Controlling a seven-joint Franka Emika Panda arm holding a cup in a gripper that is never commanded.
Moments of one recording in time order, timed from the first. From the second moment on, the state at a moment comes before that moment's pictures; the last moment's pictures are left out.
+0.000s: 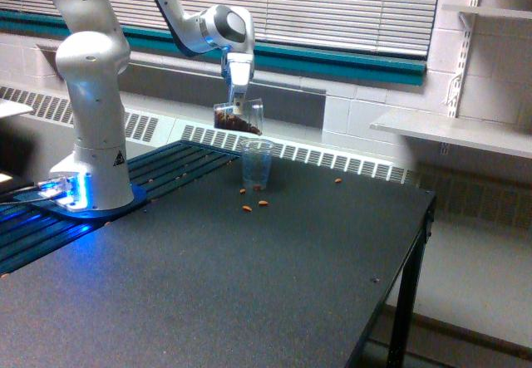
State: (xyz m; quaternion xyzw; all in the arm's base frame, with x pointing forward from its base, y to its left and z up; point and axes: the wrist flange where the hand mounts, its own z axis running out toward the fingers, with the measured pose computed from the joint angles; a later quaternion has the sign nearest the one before) arm 0.170 0.328 0.275 0.96 -0.10 0.17 0.22
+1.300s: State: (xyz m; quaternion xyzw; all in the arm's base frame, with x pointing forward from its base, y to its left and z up) arm 0.174 0.326 0.278 0.96 -0.15 0.11 0.21
